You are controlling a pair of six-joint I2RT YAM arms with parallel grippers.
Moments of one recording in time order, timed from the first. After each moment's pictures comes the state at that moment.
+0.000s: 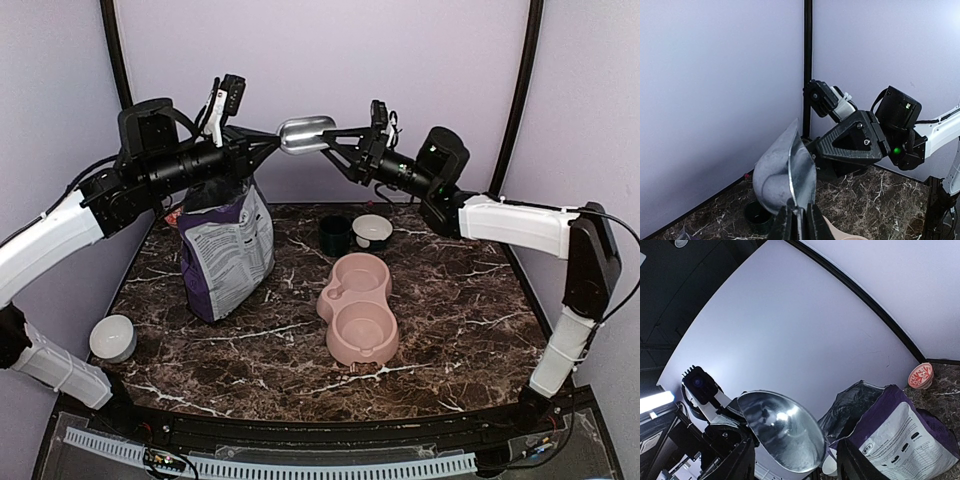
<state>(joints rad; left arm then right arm) -0.75 1.32 1.41 -0.13 0.15 -0.01 0.66 1.74 1.37 0.73 -0.62 1.07</state>
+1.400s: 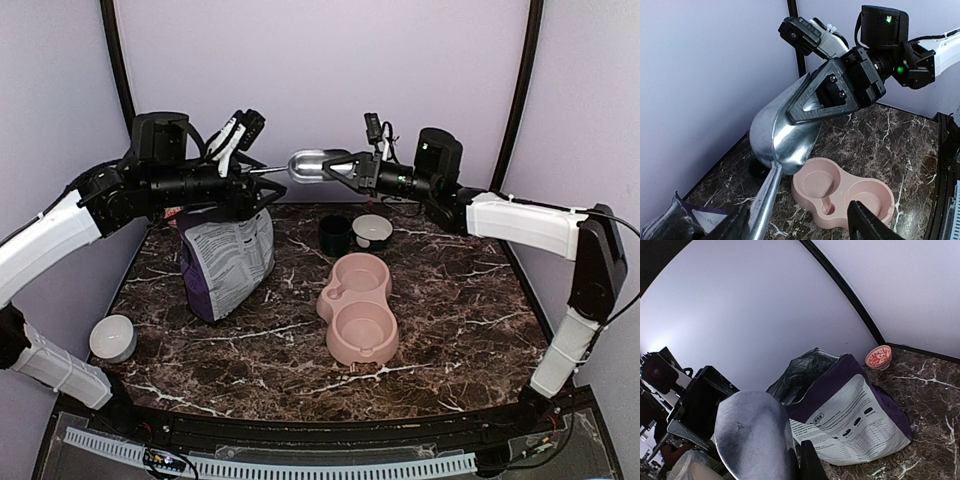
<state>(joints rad) -0.75 1.31 1.40 -0.38 0.17 0.19 0.64 1.72 1.36 0.45 -0.66 0.78</state>
